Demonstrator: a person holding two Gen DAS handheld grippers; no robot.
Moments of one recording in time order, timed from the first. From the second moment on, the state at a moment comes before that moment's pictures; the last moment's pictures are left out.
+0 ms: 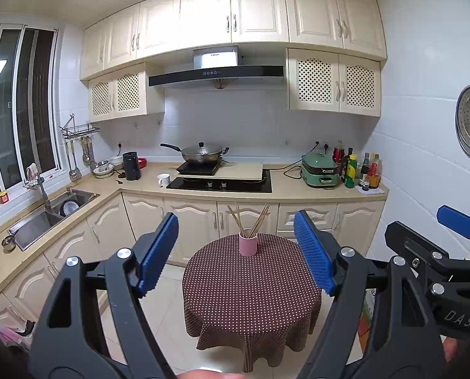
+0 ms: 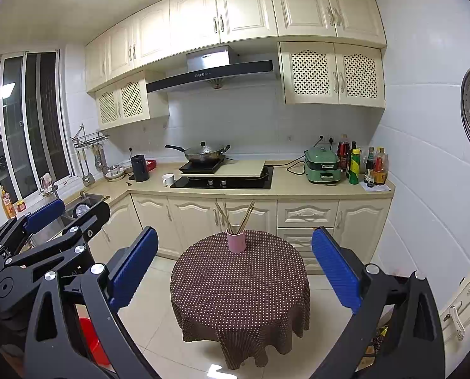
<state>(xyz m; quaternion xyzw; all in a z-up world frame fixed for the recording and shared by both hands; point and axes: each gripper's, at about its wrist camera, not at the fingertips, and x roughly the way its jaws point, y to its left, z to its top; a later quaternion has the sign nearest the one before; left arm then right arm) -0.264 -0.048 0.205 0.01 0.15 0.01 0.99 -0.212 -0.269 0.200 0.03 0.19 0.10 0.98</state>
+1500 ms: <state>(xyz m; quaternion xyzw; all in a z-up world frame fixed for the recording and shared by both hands) -0.240 -0.055 0.198 0.00 0.16 0.02 0.99 -0.196 -0.265 0.195 0.04 0.20 0.11 0.97</state>
